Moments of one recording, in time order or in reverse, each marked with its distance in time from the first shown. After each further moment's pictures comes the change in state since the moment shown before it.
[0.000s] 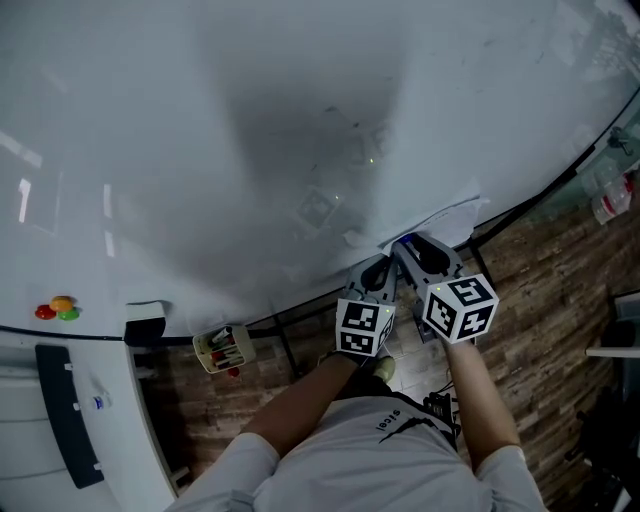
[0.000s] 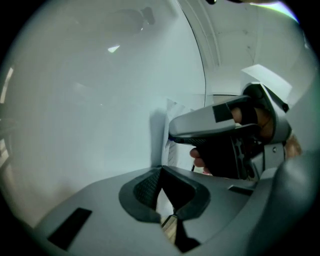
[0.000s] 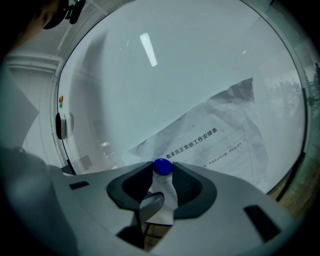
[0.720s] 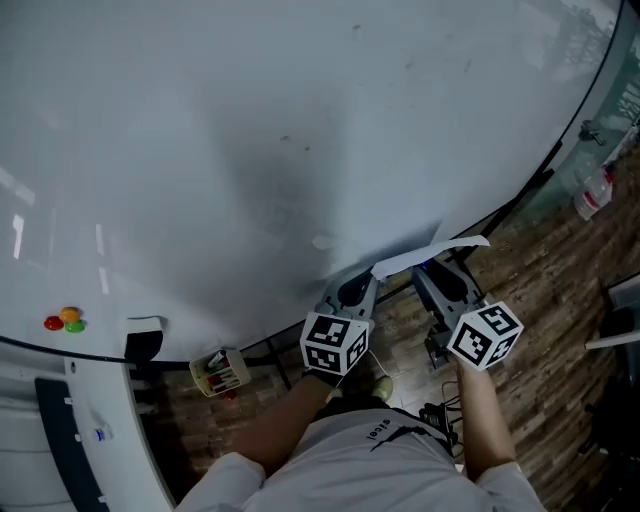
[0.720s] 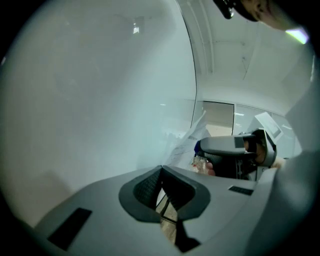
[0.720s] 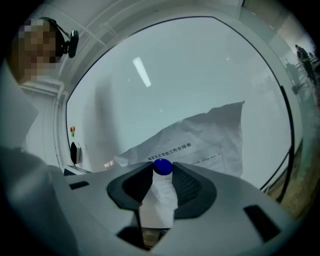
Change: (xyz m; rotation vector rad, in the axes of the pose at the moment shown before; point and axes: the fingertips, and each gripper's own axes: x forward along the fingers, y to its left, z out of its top) left arm -0.030 -0.027 0.056 -0.021 -0.001 -0.139; right arm -0.092 -0.011 0.036 0.122 -0.183 0.015
